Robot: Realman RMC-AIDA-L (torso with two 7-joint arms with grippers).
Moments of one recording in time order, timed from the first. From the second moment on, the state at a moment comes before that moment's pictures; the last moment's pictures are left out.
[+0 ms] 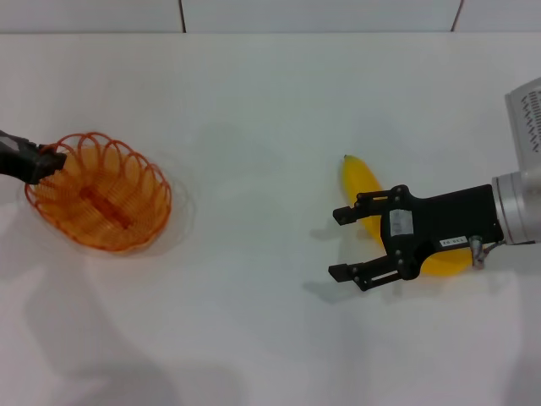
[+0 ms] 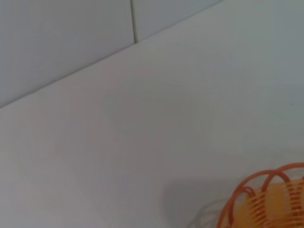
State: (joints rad) left arm -0.63 -2.00 0.71 0.79 2.49 1.12 -1.75; right arm 0.46 2.04 -1.17 -0.82 -1.93 -1.48 1.40
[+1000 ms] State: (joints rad) left arm -0.62 -2.03 0.72 0.80 2.17 1.16 -1.61; right arm 0.46 2.04 -1.17 -0.82 -1.93 -1.48 1.40
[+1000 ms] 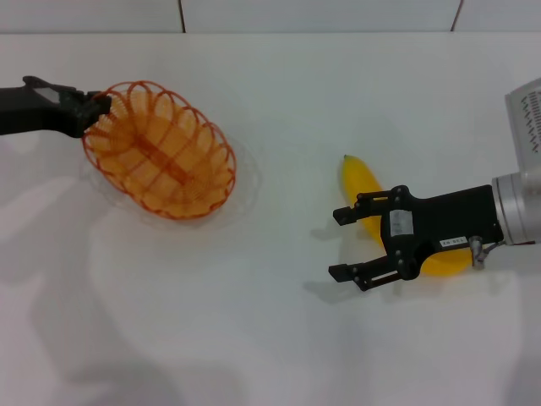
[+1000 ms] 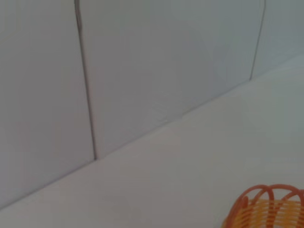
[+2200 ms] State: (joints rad) left arm -0.63 -2.03 0.71 0.48 1.81 0.97 -1.46; right arm 0.48 2.04 -1.21 -0.82 -1.93 -1.48 1.42
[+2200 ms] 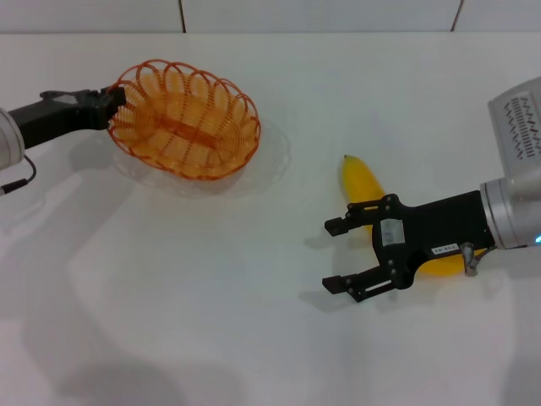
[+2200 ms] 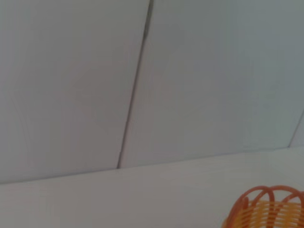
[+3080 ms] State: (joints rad) left arm -0.63 -2.04 0.71 0.32 1.67 0.89 -1.37; right arm 0.48 2.04 -1.22 -0.82 -1.93 -1.46 1.42
